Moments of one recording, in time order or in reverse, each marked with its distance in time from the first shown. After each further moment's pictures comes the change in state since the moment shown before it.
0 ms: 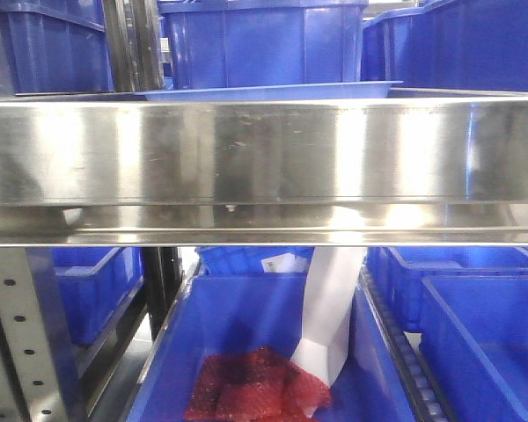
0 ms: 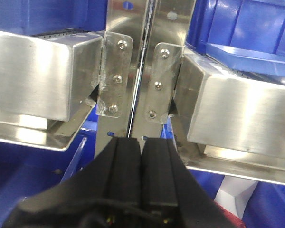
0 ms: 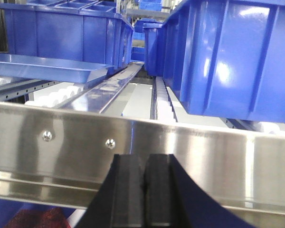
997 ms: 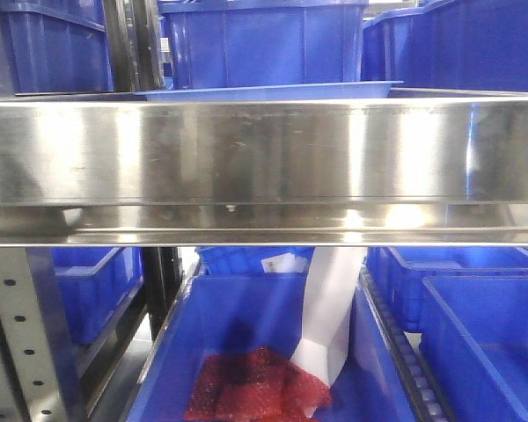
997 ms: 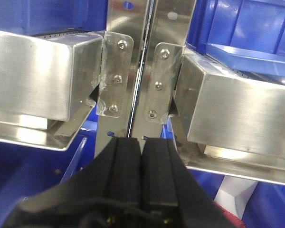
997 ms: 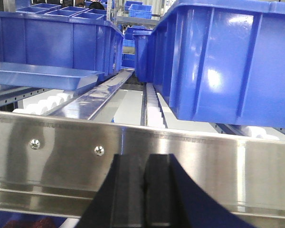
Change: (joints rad) left arm 0.001 0.000 0.000 0.000 0.000 0.001; right arm -0.031 -0.004 0.001 0.002 -0.015 -0.002
